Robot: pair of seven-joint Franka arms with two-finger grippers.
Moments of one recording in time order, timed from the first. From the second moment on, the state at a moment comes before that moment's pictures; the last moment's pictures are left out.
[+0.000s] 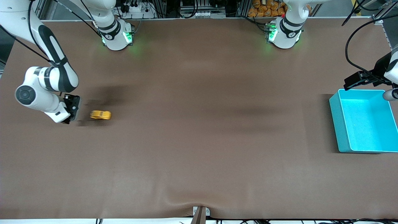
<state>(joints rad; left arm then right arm) 0.06 0.08 -0.09 -1.49 0.06 1.49 -0.15 -0.31 0.34 0.06 -2.18 -0.27 2.36 -1.47</state>
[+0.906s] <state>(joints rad) 0.06 0.09 -0.09 -1.49 0.06 1.50 -0.15 -0.35 0.30 0.06 -1.99 -0.17 2.04 -1.48</state>
